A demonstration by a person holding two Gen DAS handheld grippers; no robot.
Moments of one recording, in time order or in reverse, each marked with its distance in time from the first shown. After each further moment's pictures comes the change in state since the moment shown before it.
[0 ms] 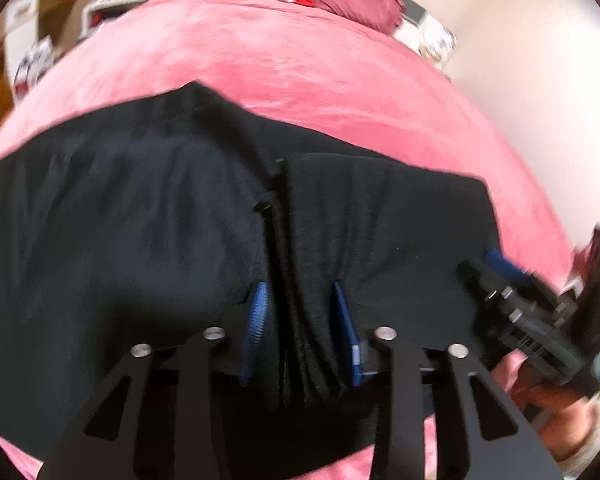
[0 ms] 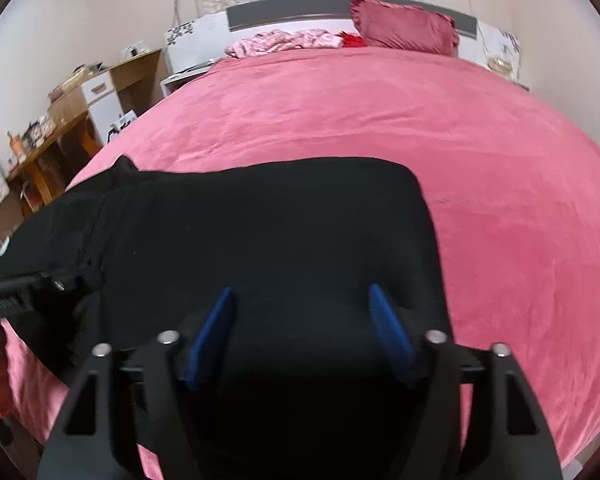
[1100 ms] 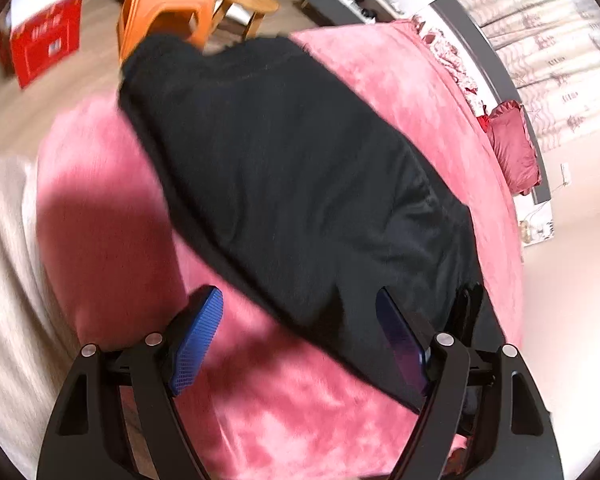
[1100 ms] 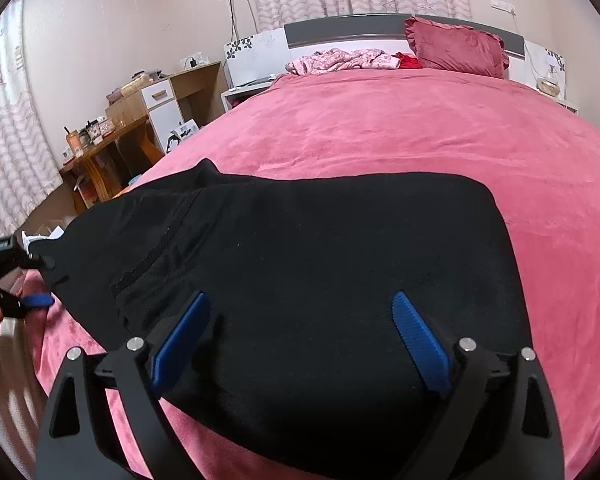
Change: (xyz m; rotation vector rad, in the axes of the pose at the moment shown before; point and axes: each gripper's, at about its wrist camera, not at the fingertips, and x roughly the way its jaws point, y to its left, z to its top) left arm -0.150 0.172 -0.092 -0.724 -0.146 0.137; right arm -0.015 0.032 -0.008 -0.053 -0.068 0.205
